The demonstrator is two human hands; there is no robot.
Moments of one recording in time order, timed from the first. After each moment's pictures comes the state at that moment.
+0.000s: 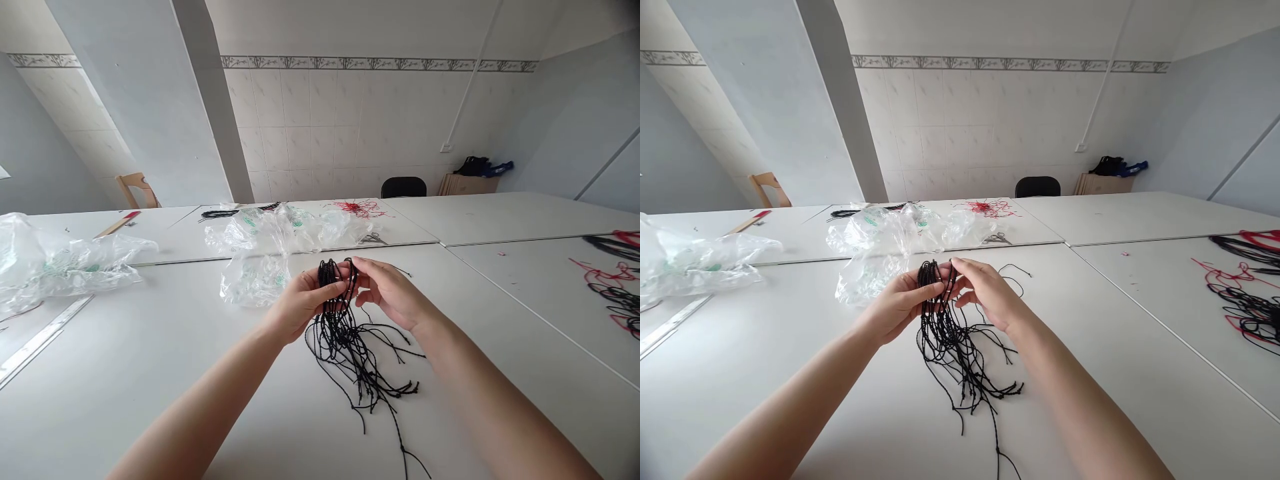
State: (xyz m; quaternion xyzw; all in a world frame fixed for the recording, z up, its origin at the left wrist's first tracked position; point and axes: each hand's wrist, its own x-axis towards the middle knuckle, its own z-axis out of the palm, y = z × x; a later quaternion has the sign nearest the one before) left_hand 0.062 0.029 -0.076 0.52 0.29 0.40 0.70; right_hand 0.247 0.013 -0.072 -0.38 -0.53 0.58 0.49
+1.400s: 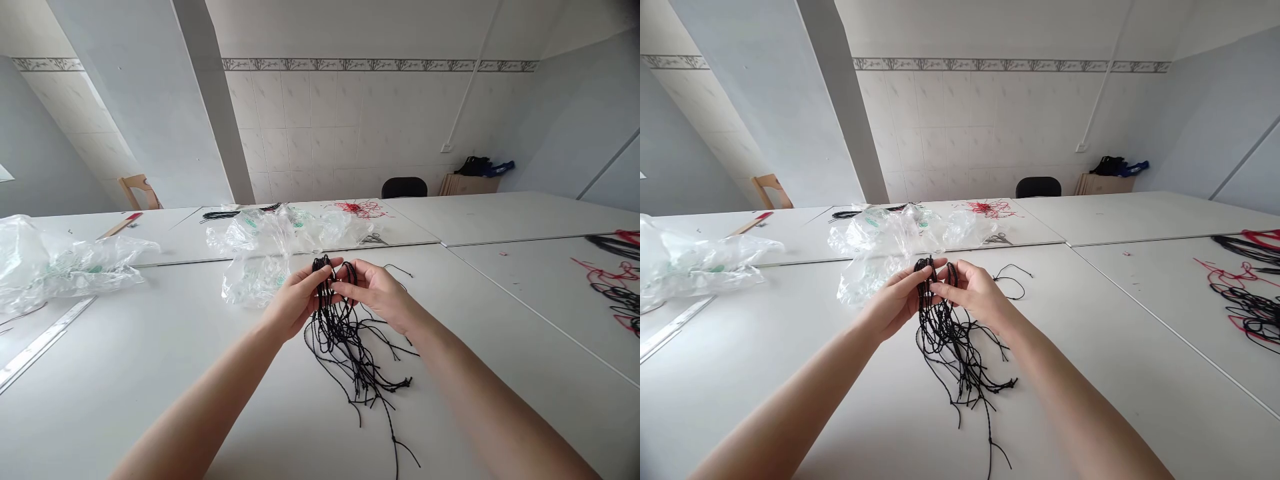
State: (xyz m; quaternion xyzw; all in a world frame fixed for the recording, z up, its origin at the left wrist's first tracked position) left_hand 0.060 0.033 -0.075 0.44 0.30 0.44 0.72; right_hand 0.238 0.009 -0.077 -0.40 -0.60 0.52 0.46
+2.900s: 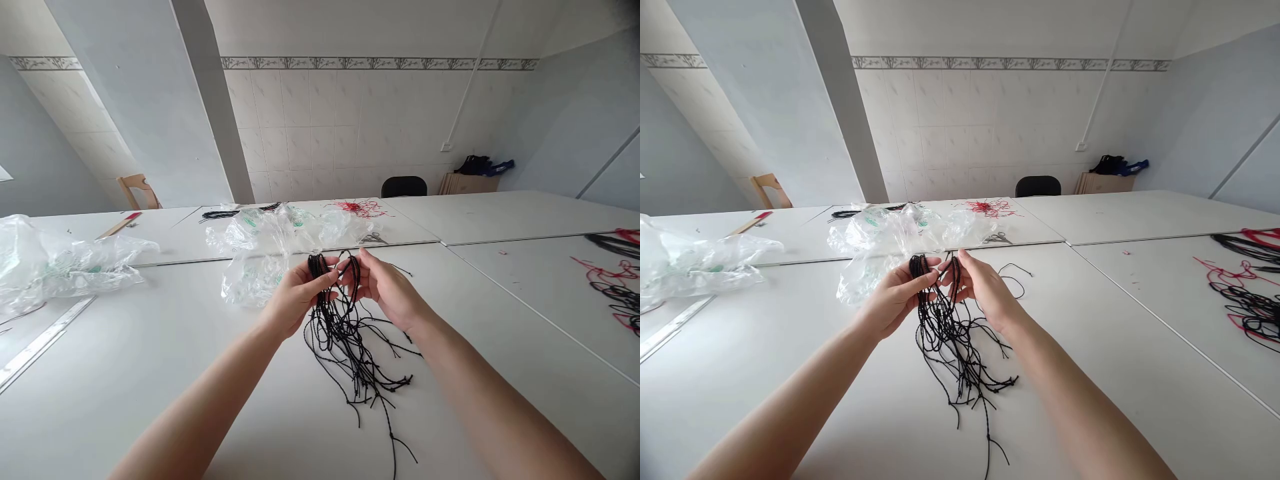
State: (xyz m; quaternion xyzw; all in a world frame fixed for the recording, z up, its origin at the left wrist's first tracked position) left_hand 0.059 0.032 -0.071 0.52 0.30 0.45 0.66; right_hand 0.242 0.016 -0.078 -0.37 -0.52 0.56 0.53
